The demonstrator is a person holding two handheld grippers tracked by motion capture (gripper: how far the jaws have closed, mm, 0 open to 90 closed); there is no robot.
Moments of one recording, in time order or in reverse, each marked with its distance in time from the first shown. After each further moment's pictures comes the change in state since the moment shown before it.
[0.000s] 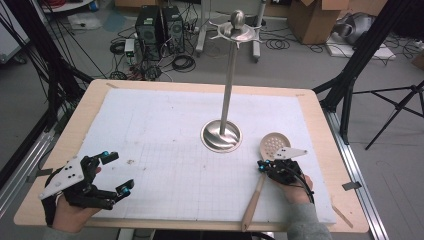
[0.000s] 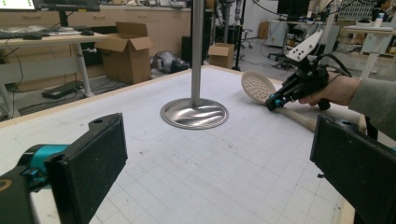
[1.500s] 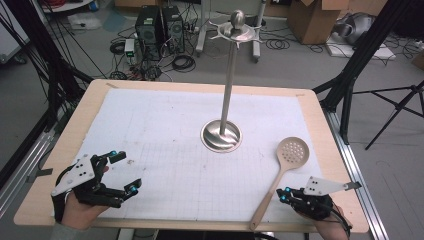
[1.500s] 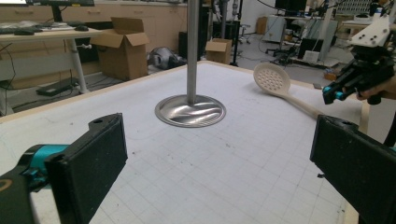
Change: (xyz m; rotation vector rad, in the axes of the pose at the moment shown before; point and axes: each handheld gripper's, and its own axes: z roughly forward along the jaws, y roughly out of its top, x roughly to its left) left arm -0.002 -0.004 0.016 0.021 -0.015 0.001; right arm 0.029 -0.054 -0.089 -0.083 0.155 -0.082
